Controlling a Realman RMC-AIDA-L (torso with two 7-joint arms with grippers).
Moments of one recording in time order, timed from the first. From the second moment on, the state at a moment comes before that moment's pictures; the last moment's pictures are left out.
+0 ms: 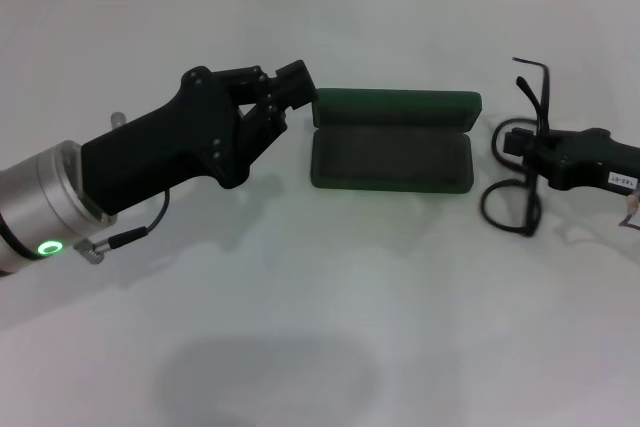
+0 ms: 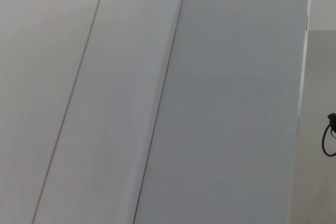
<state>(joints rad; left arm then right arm) -0.39 -2.09 0.98 0.45 1.29 1.78 -1.08 0.61 2.03 -0.69 -0.31 -1.80 -1.24 1.31</state>
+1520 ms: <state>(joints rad) -0.44 -2.07 0.97 0.42 1.22 1.74 -1.57 0.53 2.02 -0.98 -0.86 -1.47 -2.08 1.25</state>
